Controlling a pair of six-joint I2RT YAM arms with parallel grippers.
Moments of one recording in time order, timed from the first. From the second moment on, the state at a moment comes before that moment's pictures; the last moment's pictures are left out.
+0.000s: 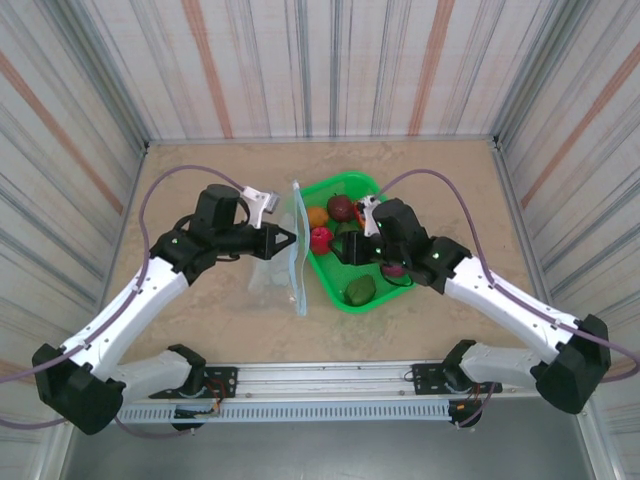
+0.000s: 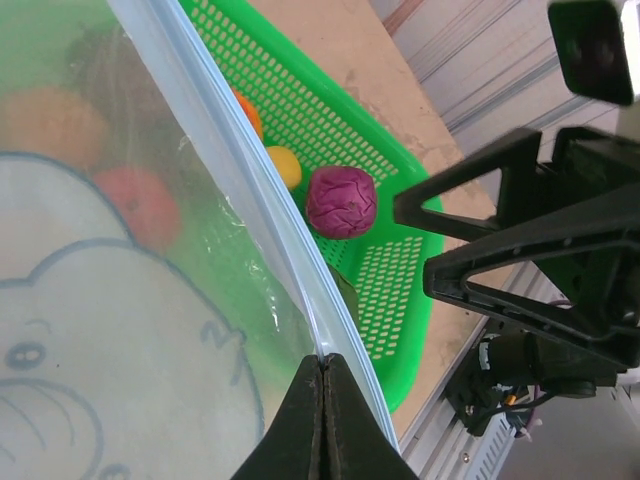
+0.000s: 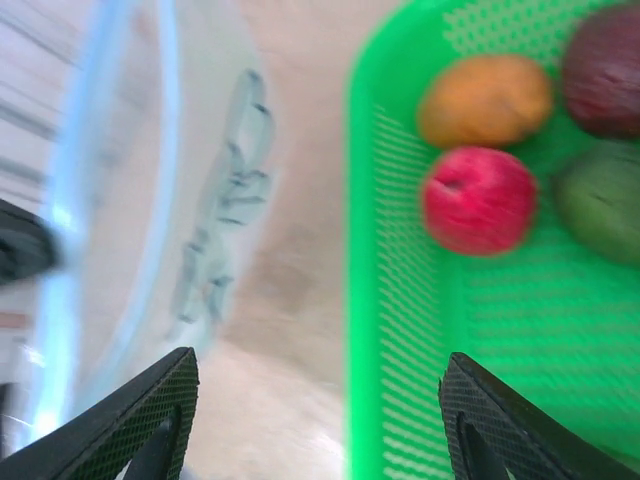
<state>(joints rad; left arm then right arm) -0.53 1.10 1.03 -0.57 0.51 -0.35 0.76 1.18 1.00 -0.41 -0.17 0.61</state>
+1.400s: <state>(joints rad) -0.56 1.11 1.24 -0.96 0.39 -0.27 0.77 1.41 1.17 -0.35 -0.24 0.73</state>
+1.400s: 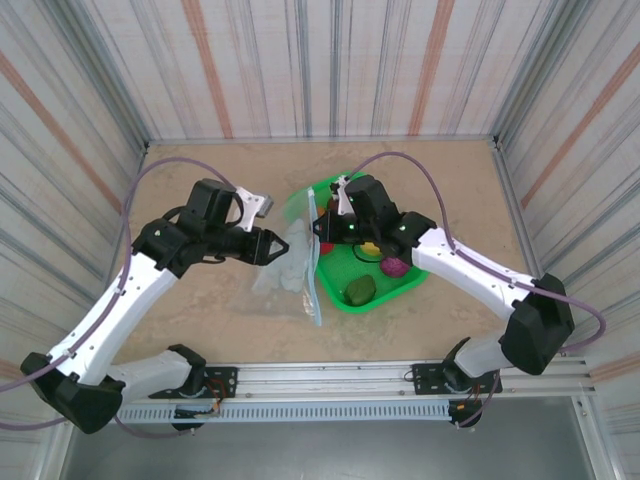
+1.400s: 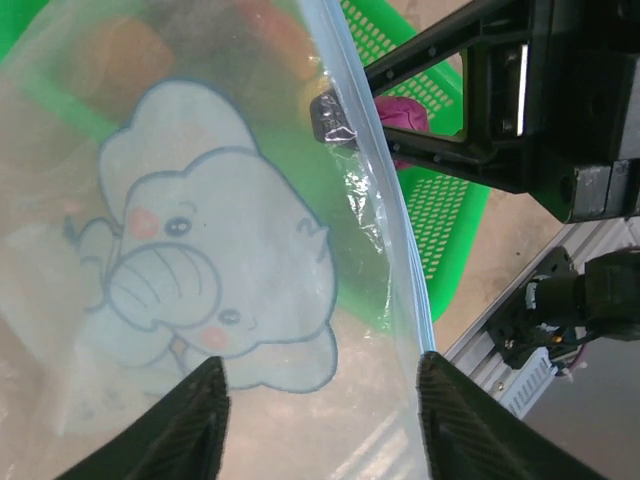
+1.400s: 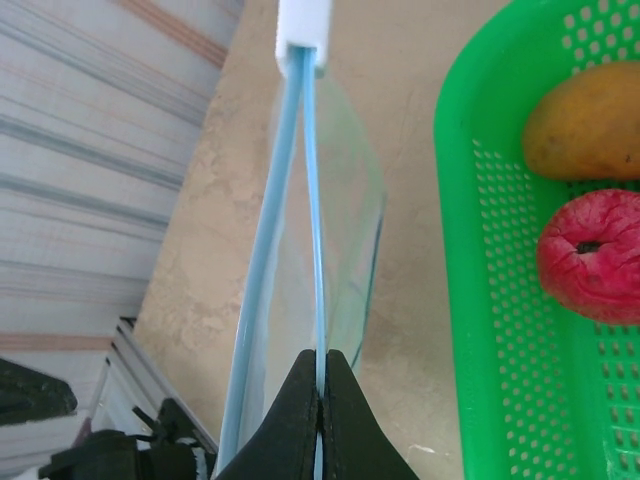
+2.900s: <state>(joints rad) -0.81 1.12 1.30 -0.95 0.16 -0.42 0.88 1.38 1.22 -0.29 -0.15 1.09</state>
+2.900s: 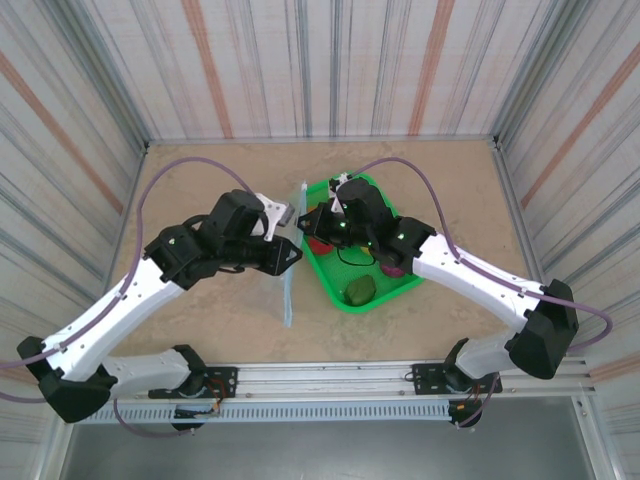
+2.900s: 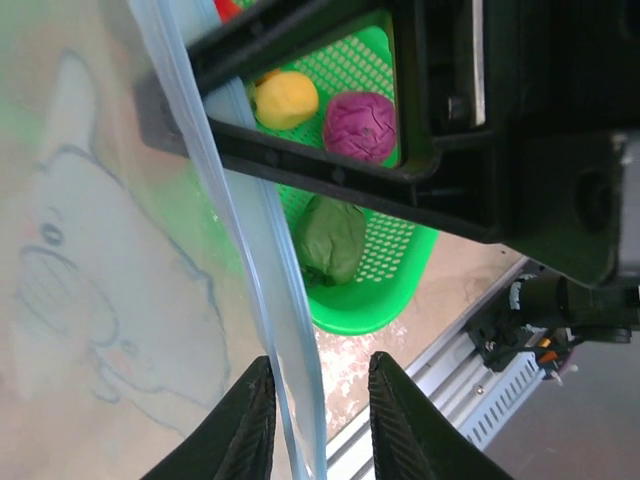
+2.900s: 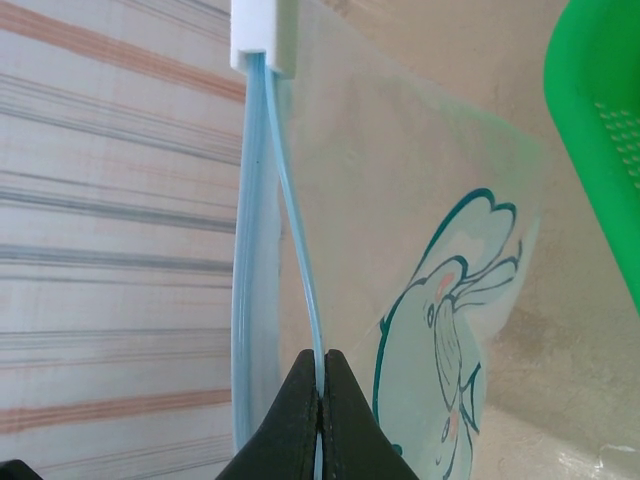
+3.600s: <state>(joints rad) -0.77 1.17 1.30 -0.94 0.10 -0.39 0.88 1.38 1.21 -0.28 -0.16 1.10</state>
